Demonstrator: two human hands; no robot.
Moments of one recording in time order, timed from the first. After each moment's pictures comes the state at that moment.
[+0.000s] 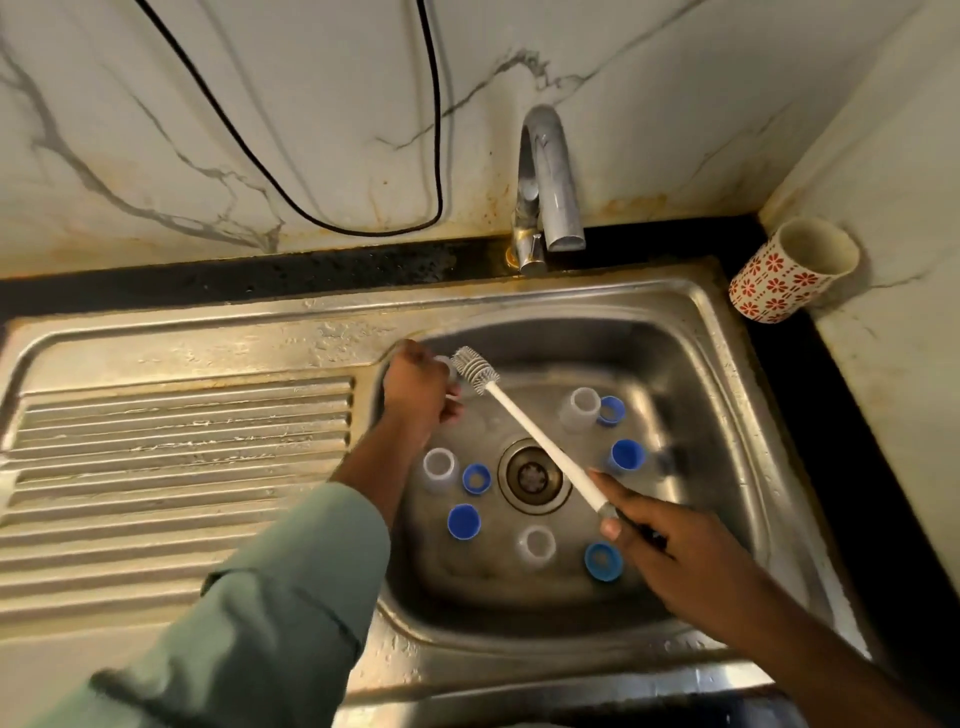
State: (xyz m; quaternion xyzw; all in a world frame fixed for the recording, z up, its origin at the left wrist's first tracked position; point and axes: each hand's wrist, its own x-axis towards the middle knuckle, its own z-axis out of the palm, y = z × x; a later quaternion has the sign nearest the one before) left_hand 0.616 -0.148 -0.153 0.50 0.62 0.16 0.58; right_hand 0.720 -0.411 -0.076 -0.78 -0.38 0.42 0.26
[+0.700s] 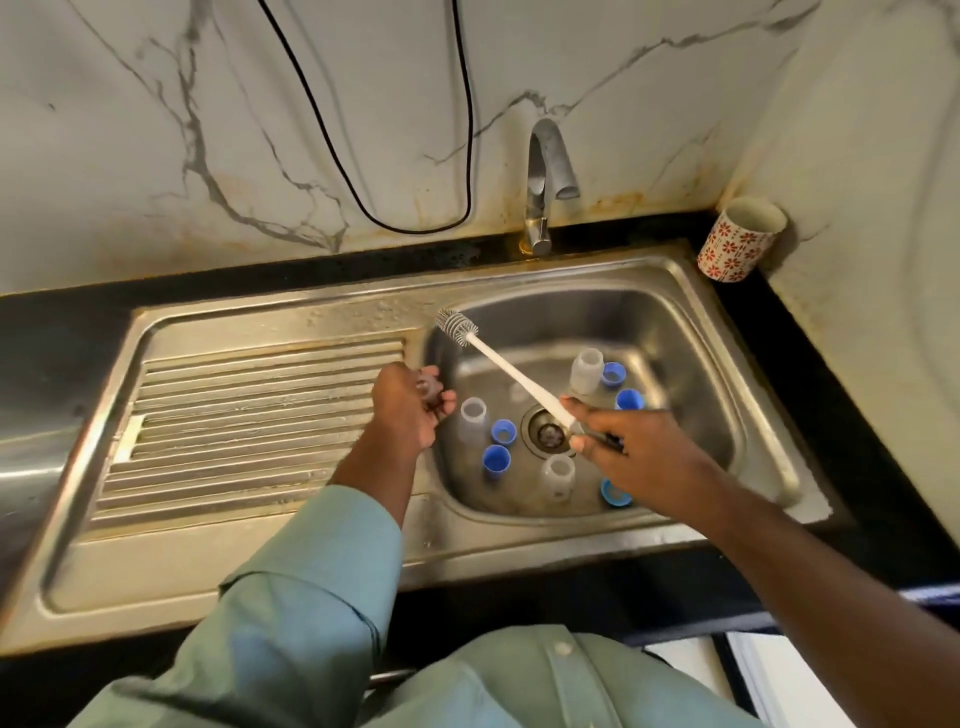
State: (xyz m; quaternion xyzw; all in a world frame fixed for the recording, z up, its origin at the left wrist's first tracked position) left_hand 0.504 -0.216 -0.101 0.26 0.57 0.26 0.73; right_hand 0.640 -0.436 -0.043 -0.79 -0.47 0.30 0.27
